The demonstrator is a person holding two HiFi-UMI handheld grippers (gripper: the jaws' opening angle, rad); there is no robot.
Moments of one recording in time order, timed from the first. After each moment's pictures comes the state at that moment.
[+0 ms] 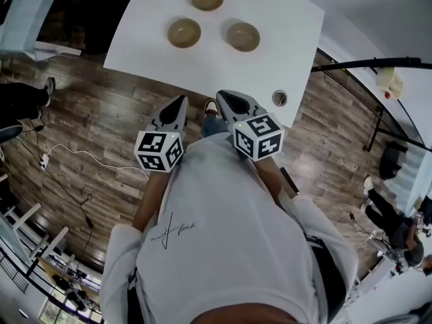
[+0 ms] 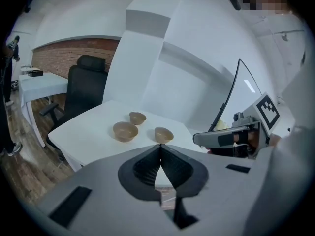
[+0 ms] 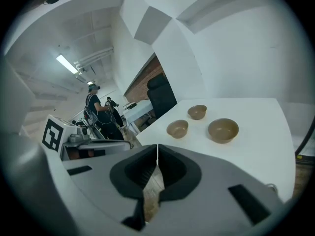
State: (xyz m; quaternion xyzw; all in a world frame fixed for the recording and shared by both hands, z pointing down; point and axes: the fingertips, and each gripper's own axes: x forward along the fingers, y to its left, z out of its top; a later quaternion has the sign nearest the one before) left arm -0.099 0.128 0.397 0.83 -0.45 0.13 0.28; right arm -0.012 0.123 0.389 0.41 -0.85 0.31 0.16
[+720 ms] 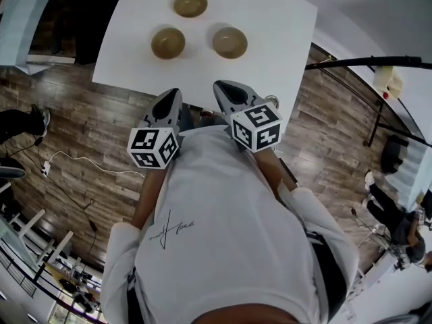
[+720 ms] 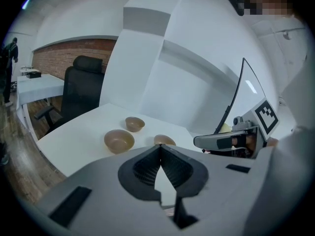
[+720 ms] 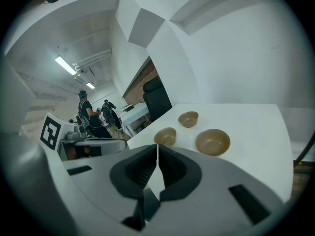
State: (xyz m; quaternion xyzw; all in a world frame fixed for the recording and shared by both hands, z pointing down) left arm -0.070 0.070 0.393 0.83 -0.46 0.12 0.27; right arm 0.026 0.065 0.392 0.41 -0.85 0.30 0.15
